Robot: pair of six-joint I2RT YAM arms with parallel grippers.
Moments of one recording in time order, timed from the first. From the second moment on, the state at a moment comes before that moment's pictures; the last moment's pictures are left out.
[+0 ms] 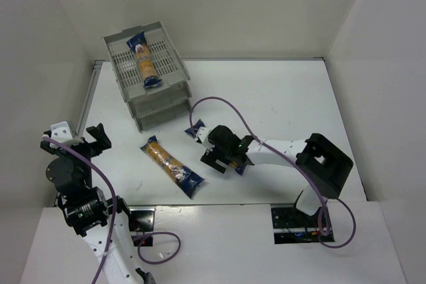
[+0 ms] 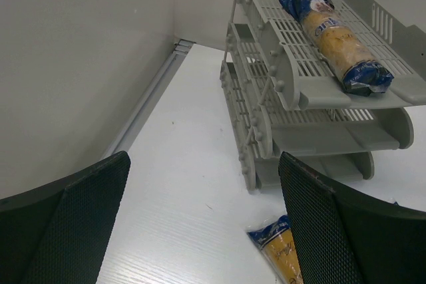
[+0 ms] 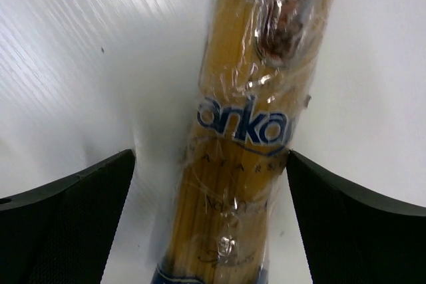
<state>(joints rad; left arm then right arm) 0.56 0.25 0.71 -0.44 0.24 -0.11 0.92 1.61 0.84 -0.19 0.15 -0.23</state>
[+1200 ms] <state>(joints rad) 0.59 0.25 0.71 -0.44 0.22 -0.11 0.90 1.43 0.96 -0.36 -0.17 -0.10</state>
